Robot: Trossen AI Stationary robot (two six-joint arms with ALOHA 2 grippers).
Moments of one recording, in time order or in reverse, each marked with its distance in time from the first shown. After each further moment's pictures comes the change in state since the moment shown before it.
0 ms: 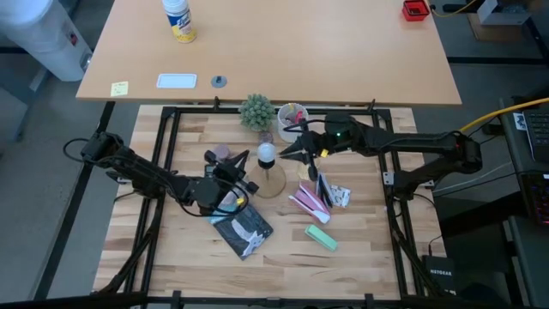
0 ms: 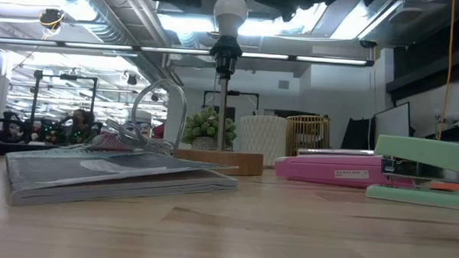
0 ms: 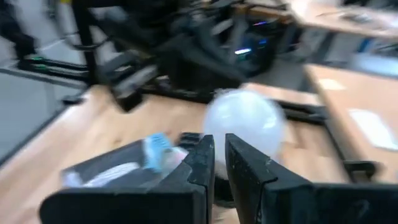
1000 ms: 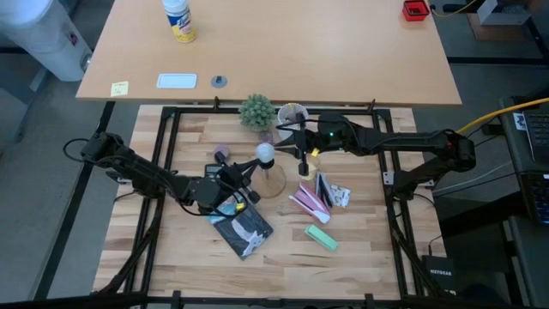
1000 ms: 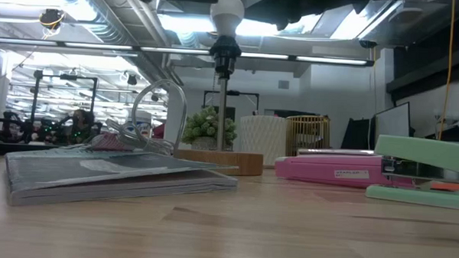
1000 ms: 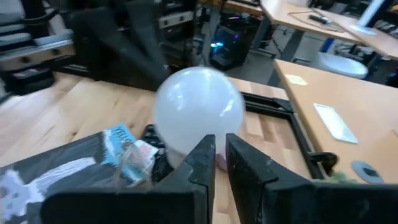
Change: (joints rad) left arm 0.010 0.000 0.001 -0.009 0.223 -0.062; right arm -0.001 0.074 0.002 0.061 0.097 -0.065
